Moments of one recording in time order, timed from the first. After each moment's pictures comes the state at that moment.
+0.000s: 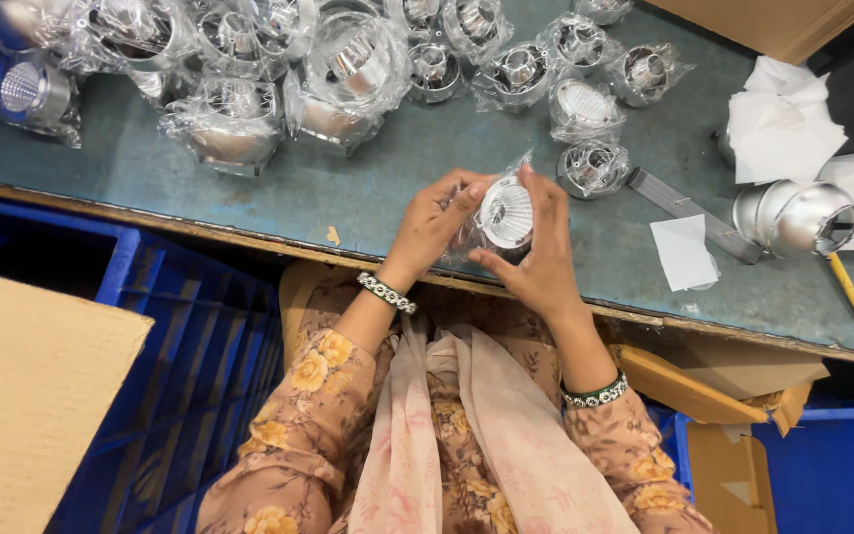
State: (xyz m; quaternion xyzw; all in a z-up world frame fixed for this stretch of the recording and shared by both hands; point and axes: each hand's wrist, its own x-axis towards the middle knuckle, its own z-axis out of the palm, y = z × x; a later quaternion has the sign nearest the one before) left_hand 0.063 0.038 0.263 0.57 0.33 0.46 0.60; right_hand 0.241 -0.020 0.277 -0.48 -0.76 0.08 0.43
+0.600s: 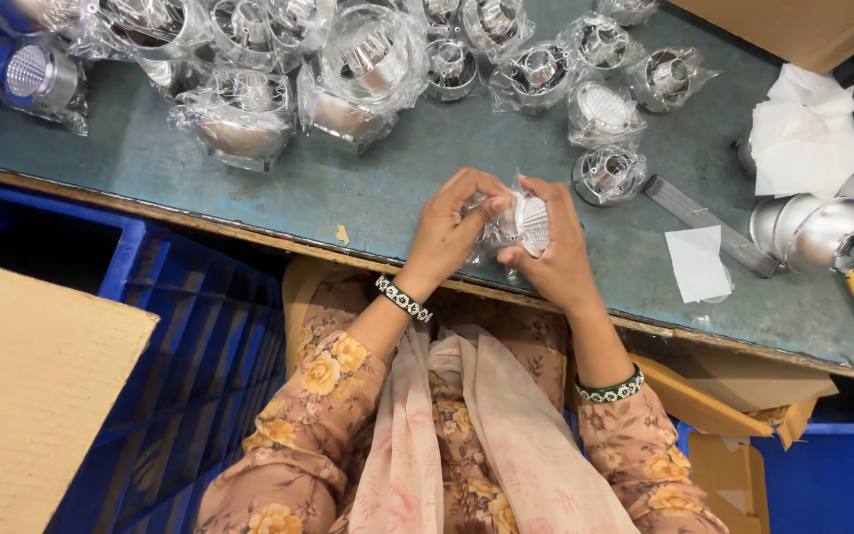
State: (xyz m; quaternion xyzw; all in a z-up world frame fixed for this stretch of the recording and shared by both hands) left_hand 0.068 0.035 0.255 0.63 0.34 0.56 0.41; right_hand 0.252 -0.001 0.274 -0.49 -0.73 0.23 0.41
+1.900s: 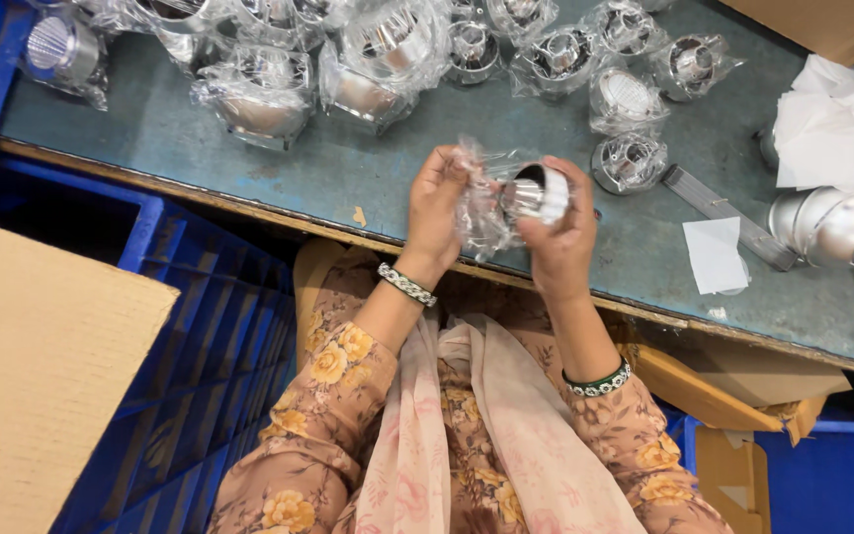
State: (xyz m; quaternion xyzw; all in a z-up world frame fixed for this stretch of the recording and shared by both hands) left_hand 0.064 0.044 0.221 0.24 0.17 0.64 0.71; right_hand 0.212 -0.006 0.266 -0.33 -0.52 0.47 0.64
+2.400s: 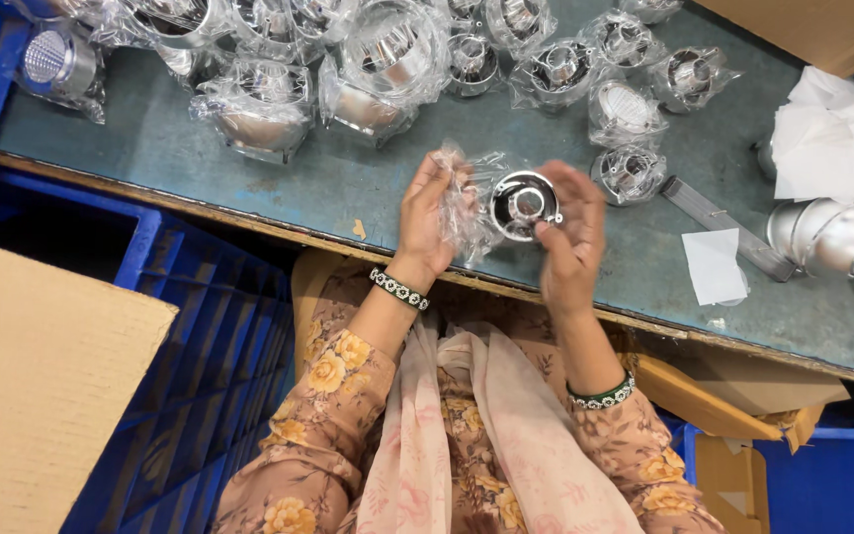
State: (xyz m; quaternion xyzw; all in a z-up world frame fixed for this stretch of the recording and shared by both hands) left_hand 0.053 0.060 0.206 0.11 0.18 0.61 0.76; right_hand 0.215 -0.002 0.277 -0.34 -0.53 0.42 0.65
